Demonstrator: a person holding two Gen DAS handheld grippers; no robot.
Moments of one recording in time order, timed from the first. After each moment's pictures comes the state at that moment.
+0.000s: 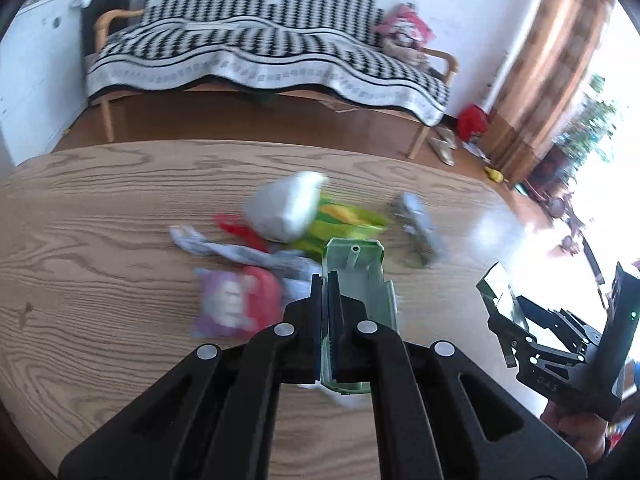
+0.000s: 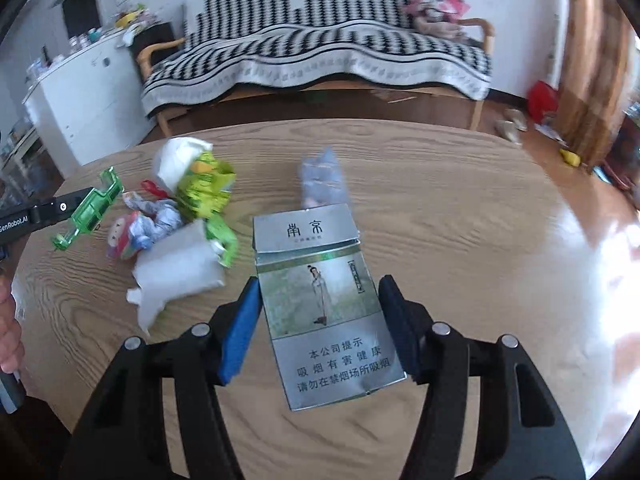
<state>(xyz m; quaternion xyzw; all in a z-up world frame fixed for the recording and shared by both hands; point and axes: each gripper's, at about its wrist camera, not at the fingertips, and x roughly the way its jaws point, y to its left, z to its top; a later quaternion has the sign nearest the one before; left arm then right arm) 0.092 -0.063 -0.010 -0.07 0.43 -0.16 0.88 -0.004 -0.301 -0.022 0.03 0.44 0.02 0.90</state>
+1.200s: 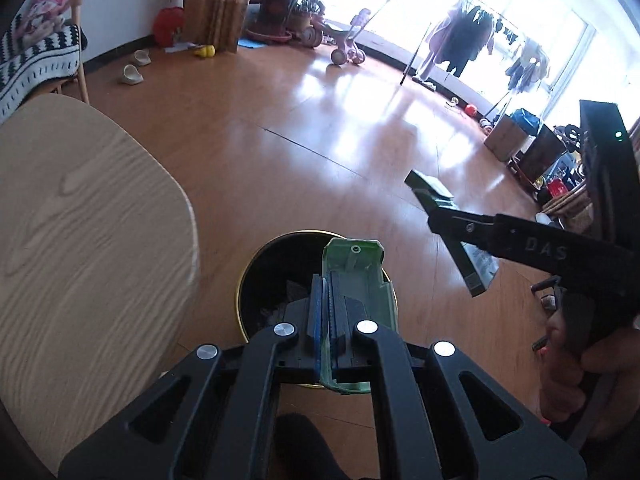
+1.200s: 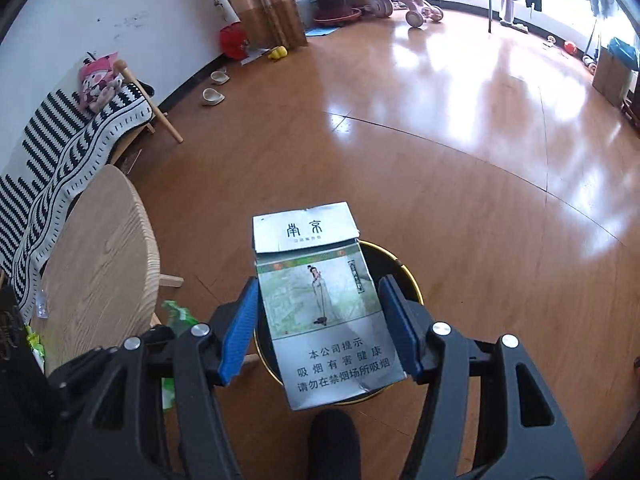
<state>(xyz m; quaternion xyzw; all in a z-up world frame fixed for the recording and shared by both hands) -0.173 -0.541 -0.111 0.15 0.44 -0.56 0.68 -0.378 -0.678 -0.074 0.34 0.39 -0.36 0.78</state>
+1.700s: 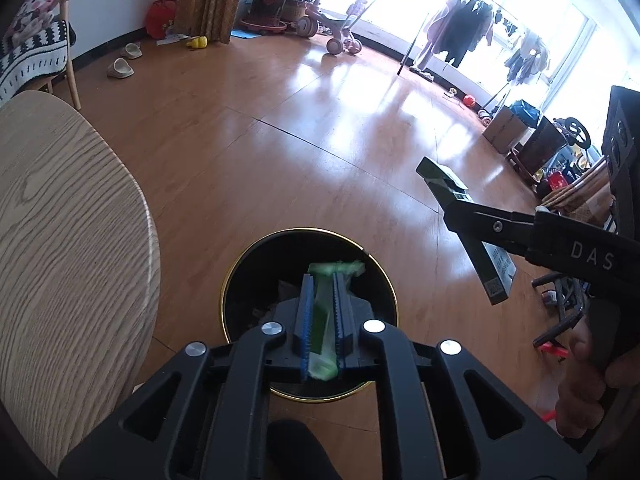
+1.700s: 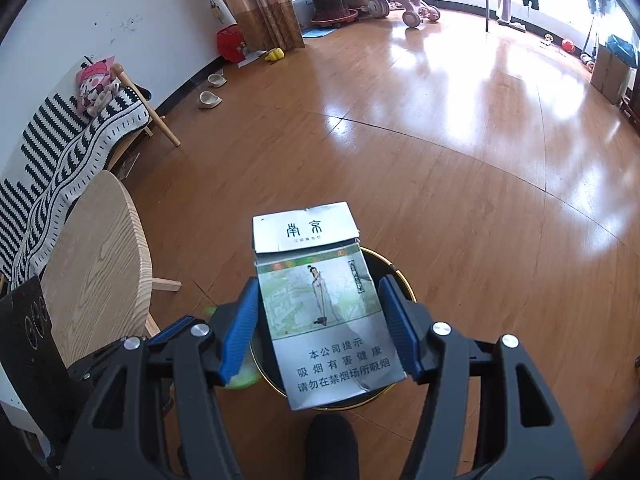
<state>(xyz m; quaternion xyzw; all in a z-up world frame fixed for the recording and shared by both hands) -0.180 -0.568 -0.124 0.16 0.44 -0.57 0.68 -0.366 -0.679 -0.074 0.34 0.39 -0.36 0.78</state>
